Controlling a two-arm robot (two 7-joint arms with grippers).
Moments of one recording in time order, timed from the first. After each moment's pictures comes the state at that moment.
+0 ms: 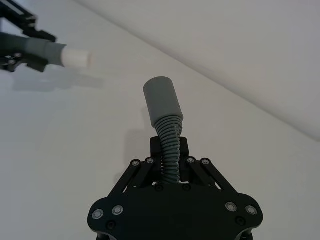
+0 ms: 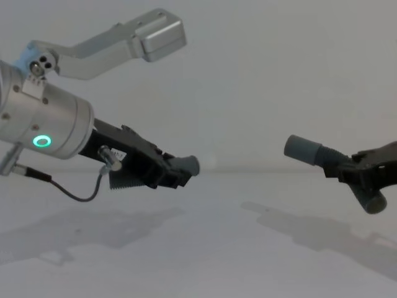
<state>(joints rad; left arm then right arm) -0.57 0.49 0.62 -1.62 -0.11 0.54 -0.52 0.30 0.49 -0.33 -1.58 0.24 0.32 0.48</state>
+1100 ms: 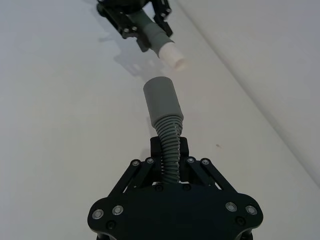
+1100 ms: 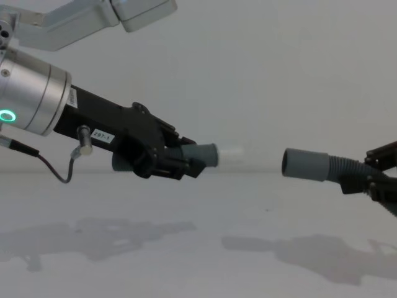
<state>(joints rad) -0.65 0.61 0.67 -1.62 -0.15 0.28 -0.77 0.38 0.69 -0.41 -1.51 0.30 -0.06 0.92</state>
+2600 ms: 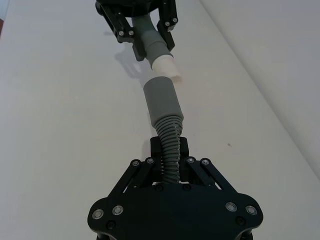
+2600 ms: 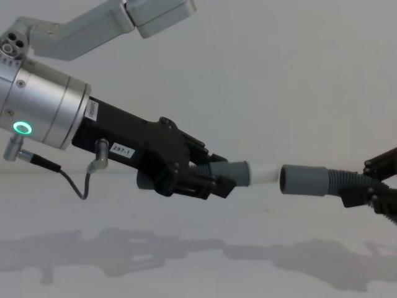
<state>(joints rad) -0.68 0.60 0.74 -1.59 -0.23 0.22 -0.86 0.42 0.73 -0.47 -1.52 0.29 -0.08 0.95</state>
